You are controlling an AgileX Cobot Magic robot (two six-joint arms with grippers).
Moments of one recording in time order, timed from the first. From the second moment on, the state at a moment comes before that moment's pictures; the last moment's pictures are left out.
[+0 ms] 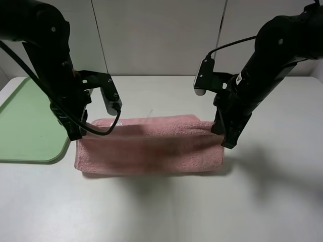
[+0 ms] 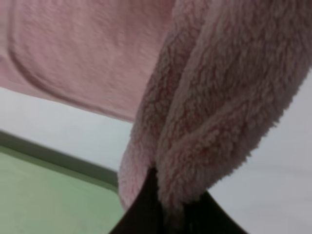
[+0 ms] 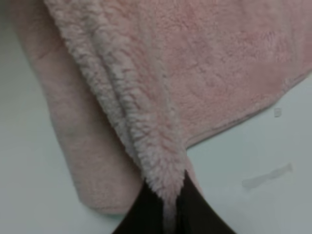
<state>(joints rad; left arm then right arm) -0.47 1.76 -1.13 0.11 0.92 0.64 0.49 1.67 -0.99 0.09 0.74 -0.85</state>
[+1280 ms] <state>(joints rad) -0.45 1.83 -1.14 0.17 0.78 0.56 0.44 1.76 -1.01 0.11 0.58 -0.90</state>
